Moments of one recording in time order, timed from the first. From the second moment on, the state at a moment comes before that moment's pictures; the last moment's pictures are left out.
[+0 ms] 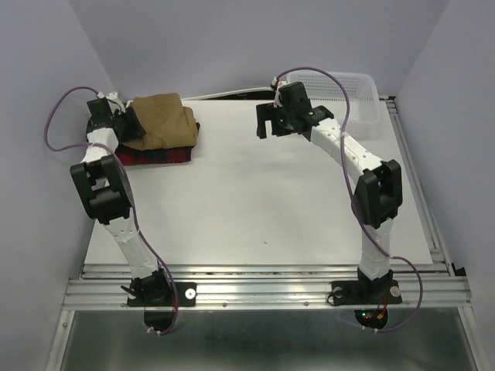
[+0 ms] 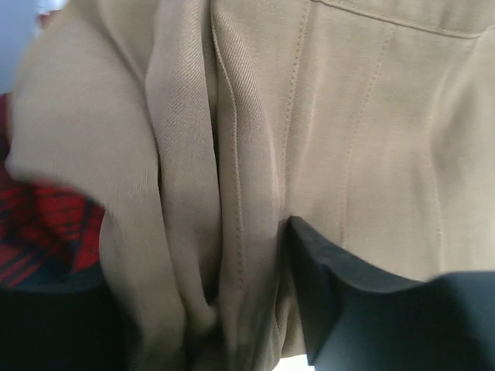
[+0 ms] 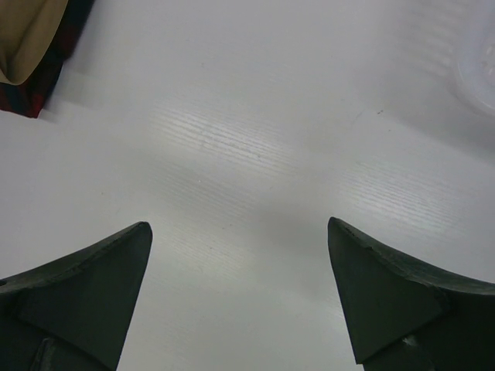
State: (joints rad) left arm 0.34 2.07 1.66 -0.30 0.34 -0.10; right arm 0.49 2.02 1.92 -0.57 -0.02 0.22
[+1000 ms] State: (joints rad) left arm -0.16 1.49 1.46 -0.32 -0.21 0.25; right arm 0.28 1.69 1.46 -0.50 -0.09 0.13
